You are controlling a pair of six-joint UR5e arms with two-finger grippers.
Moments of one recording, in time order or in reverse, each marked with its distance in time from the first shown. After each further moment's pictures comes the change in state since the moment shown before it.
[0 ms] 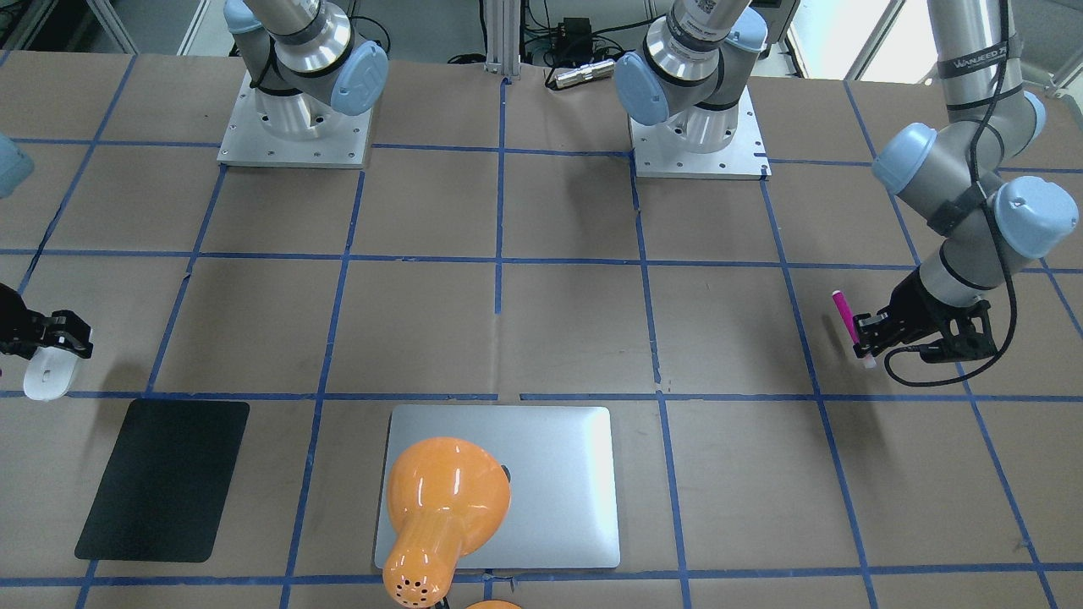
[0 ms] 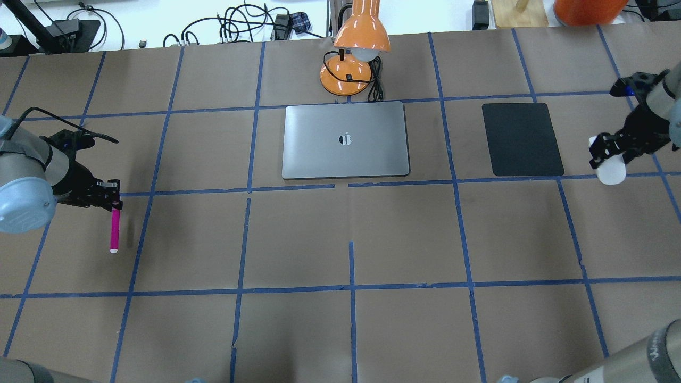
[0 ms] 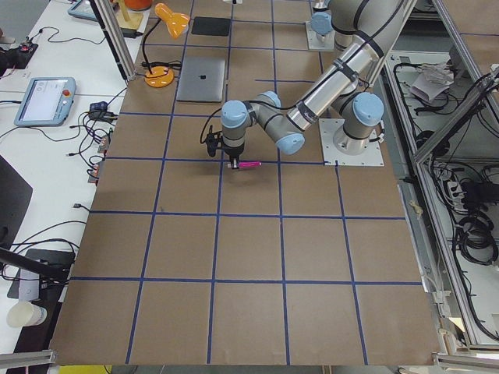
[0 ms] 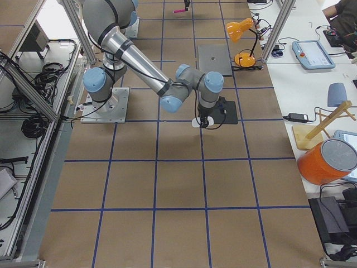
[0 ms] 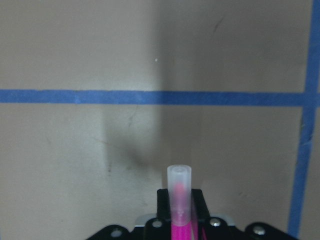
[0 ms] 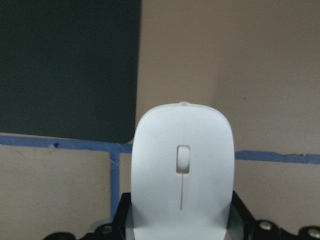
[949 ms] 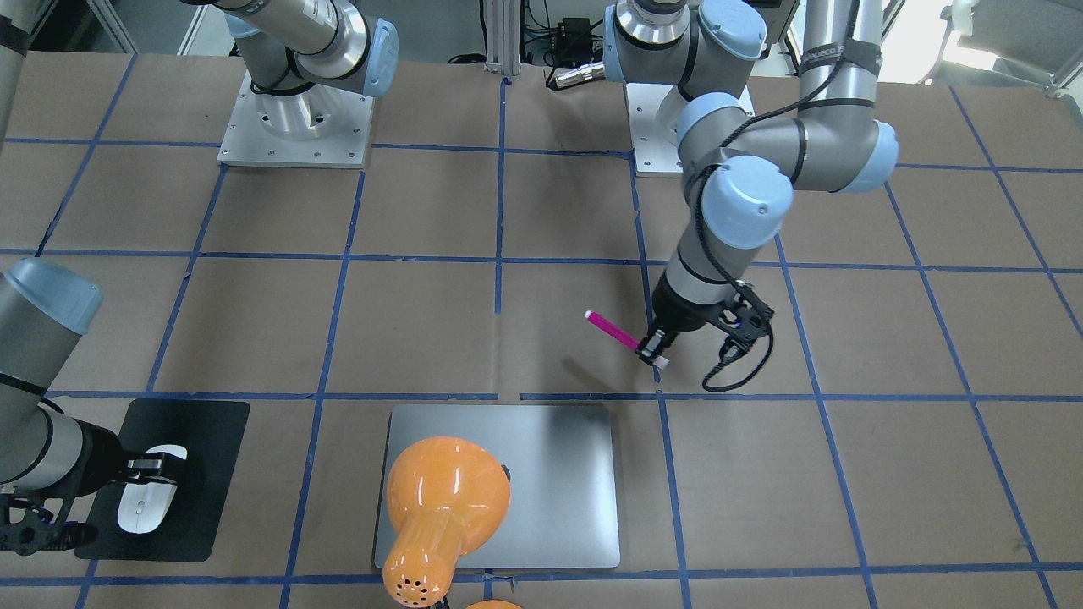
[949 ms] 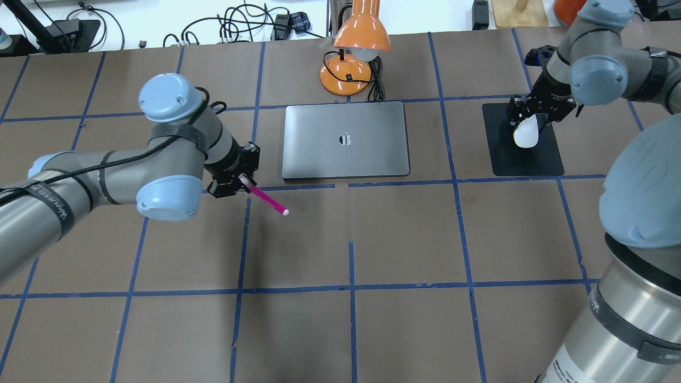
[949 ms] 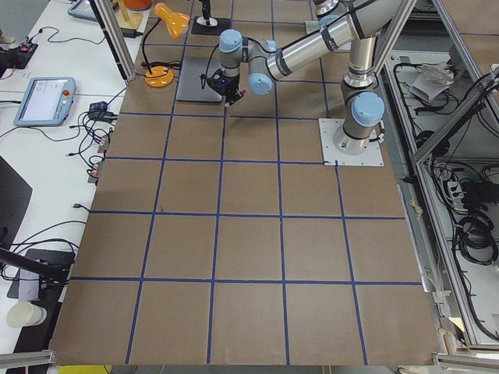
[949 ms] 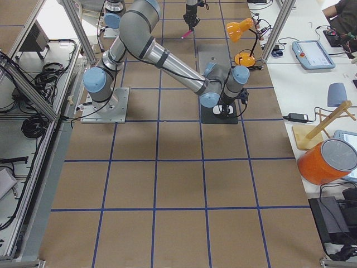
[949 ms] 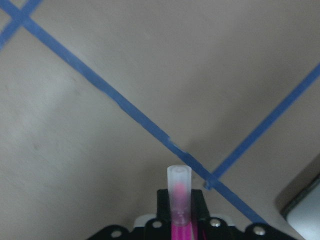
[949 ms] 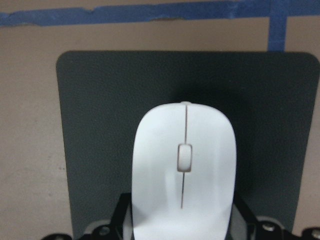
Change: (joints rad) left arm -0.618 0.004 0.048 -0.002 -0.009 -1.361; right arm 0.186 0.294 -0.270 0.036 0.063 0.252
